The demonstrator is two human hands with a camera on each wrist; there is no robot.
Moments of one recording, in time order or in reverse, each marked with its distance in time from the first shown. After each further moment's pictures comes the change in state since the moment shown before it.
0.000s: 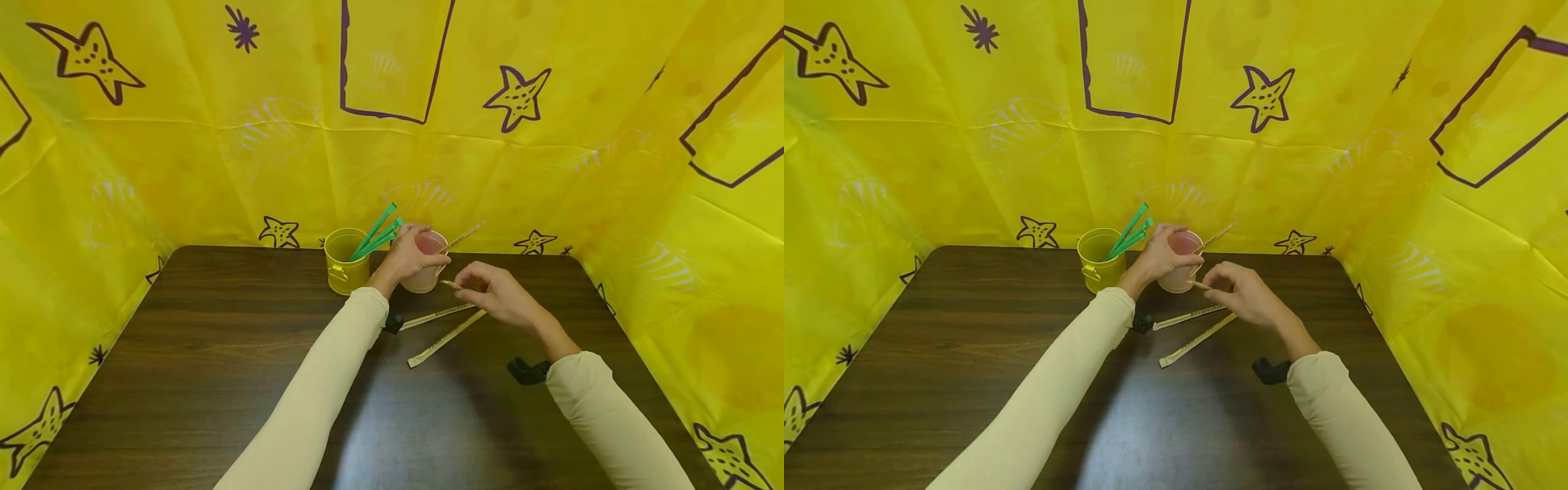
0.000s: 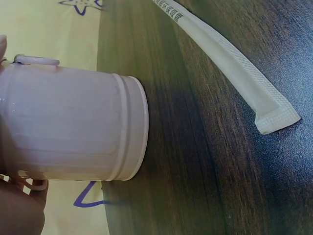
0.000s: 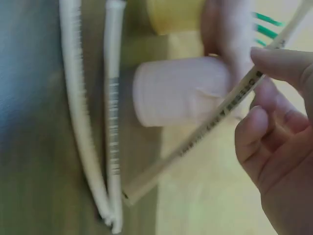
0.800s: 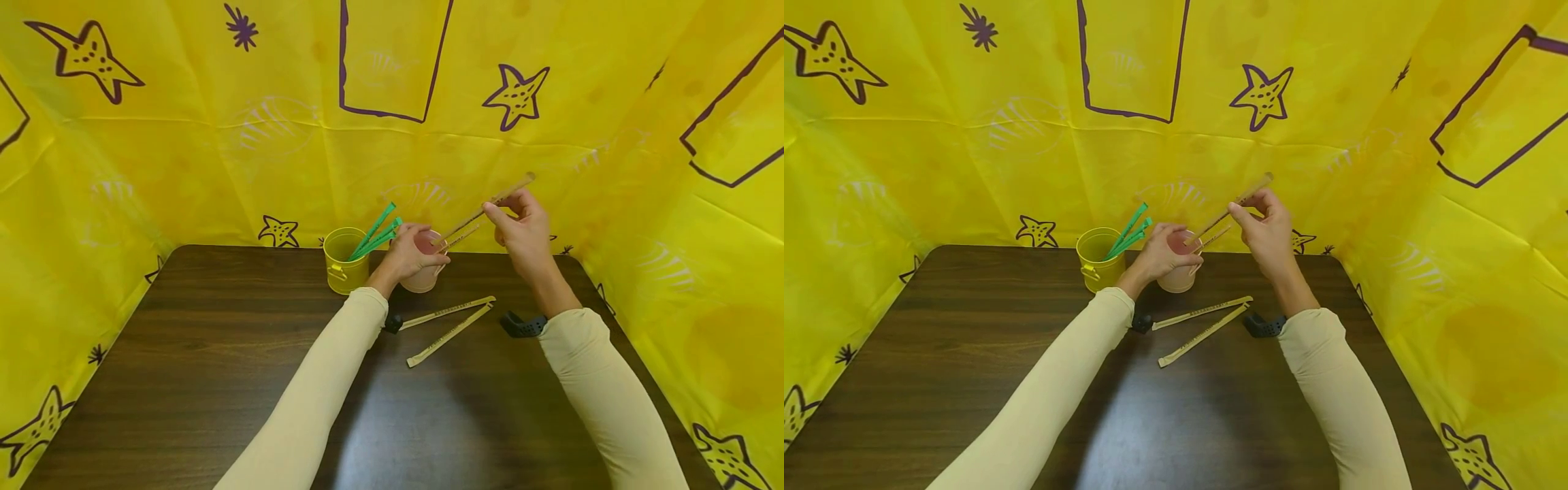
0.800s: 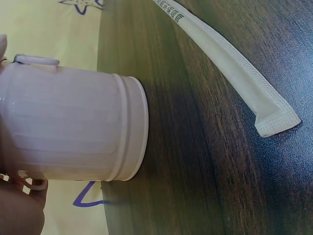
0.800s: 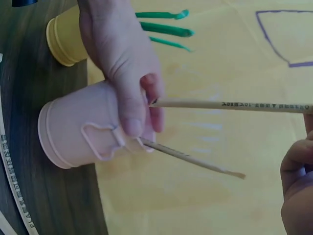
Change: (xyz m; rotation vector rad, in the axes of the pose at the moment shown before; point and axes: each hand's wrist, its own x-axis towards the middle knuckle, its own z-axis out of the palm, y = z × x) left_hand -0.001 0.000 0.002 -0.035 -0.001 0.003; right_hand 0.052 -0.030 -0.049 0.705 0.602 0.026
